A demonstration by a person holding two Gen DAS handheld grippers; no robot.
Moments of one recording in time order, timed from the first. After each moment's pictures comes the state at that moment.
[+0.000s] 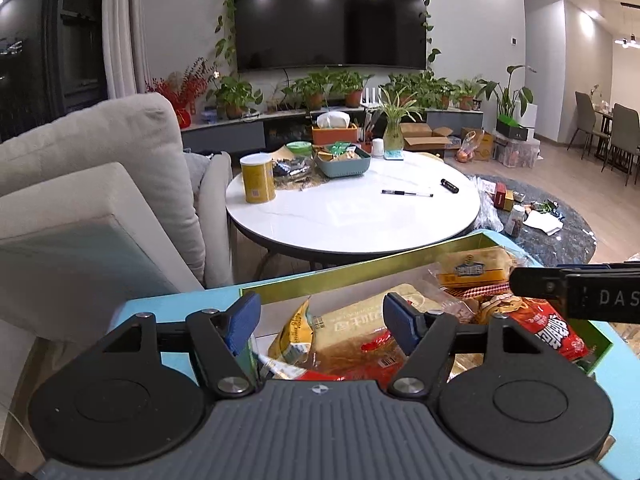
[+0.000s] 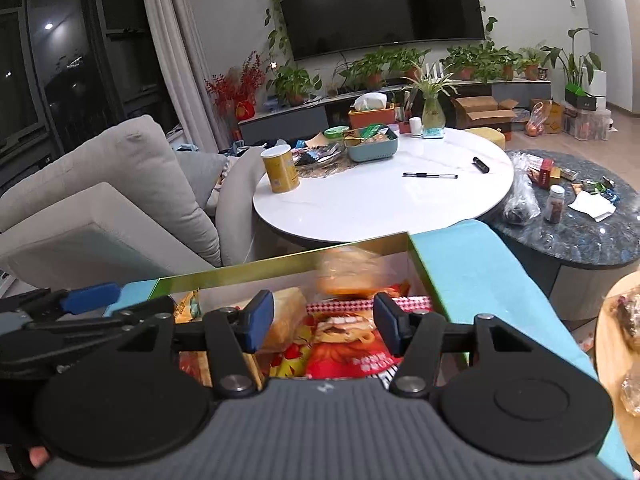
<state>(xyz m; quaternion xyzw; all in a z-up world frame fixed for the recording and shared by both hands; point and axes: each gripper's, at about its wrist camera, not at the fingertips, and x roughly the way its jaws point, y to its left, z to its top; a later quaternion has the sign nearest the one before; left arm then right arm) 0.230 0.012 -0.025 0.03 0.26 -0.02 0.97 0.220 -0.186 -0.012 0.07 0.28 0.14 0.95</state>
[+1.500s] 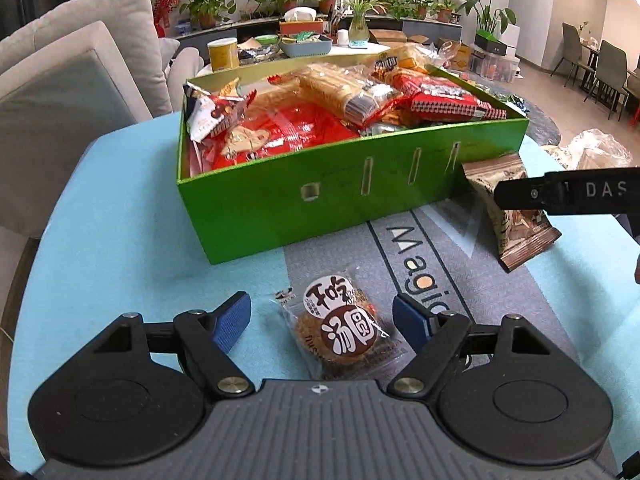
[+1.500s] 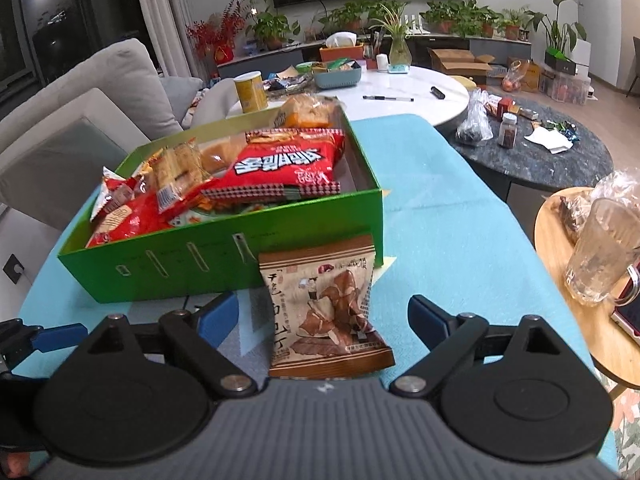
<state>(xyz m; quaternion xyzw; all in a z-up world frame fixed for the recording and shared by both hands) 0.113 -0.030 -0.112 0.03 0.39 -0.05 0.92 0.148 -0.231 -0.078 0.03 0.36 0.12 0.92</state>
